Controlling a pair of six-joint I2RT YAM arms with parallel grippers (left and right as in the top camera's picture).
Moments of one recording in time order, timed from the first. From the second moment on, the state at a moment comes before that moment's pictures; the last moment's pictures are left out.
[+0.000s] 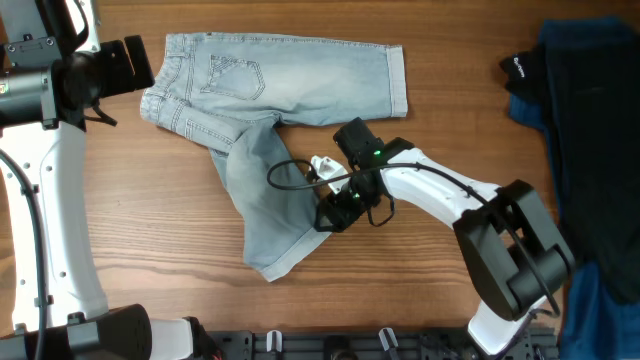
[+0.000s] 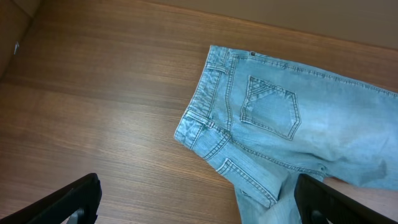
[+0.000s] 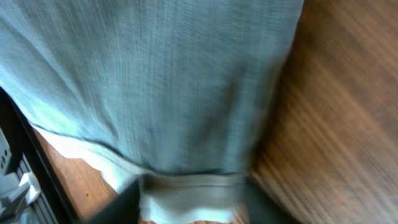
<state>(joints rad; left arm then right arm) 0.16 1.57 1.79 -1.07 -0.04 -0.04 0.58 1.89 1.10 -0.67 -0.56 -0.18</state>
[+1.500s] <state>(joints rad) 0.16 1.57 1.79 -1.13 -0.04 -0.04 0.50 1.59 1.17 -0.81 -0.33 -0.03</state>
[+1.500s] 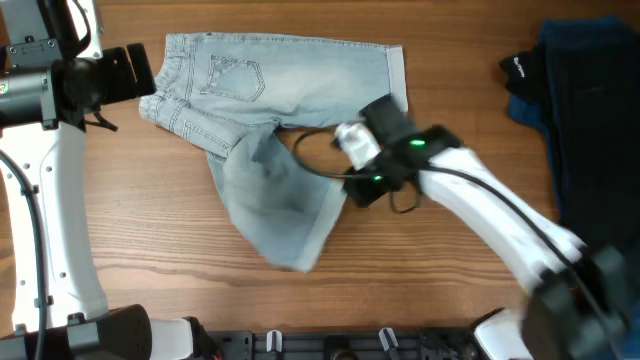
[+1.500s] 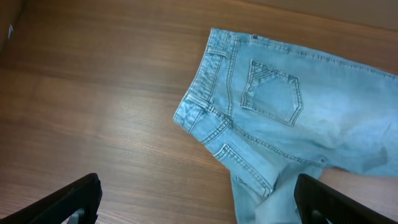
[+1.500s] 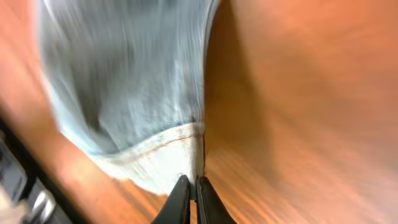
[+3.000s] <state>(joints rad) 0.16 1.63 1.79 -1.29 0.05 -0.04 0.46 1.73 0.88 -0.60 -0.50 0.37</state>
